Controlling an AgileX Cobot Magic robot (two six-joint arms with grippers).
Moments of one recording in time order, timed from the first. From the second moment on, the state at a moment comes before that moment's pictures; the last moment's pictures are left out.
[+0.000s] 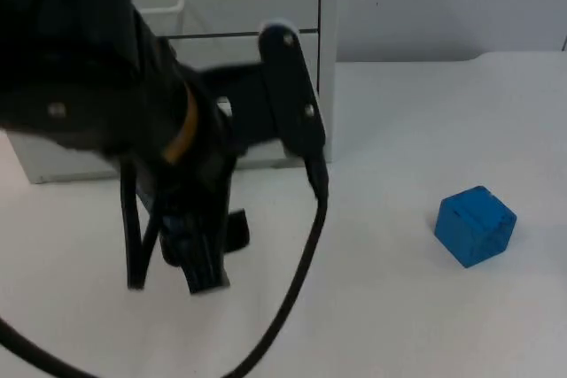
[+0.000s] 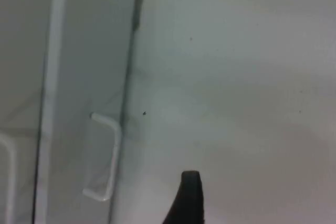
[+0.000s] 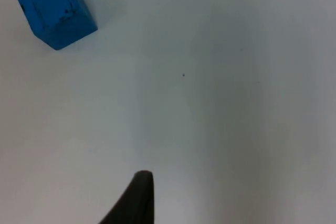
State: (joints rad) right arm 0.00 0.86 -0.57 0.03 0.84 0.01; left arm -0.79 1.65 -0.81 0.81 0.45 -0.14
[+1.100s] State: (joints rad) right arm 0.00 0.86 -0.57 0.03 0.82 0.01; left arm -0.59 2.05 -0.91 1.74 0.42 -0.99
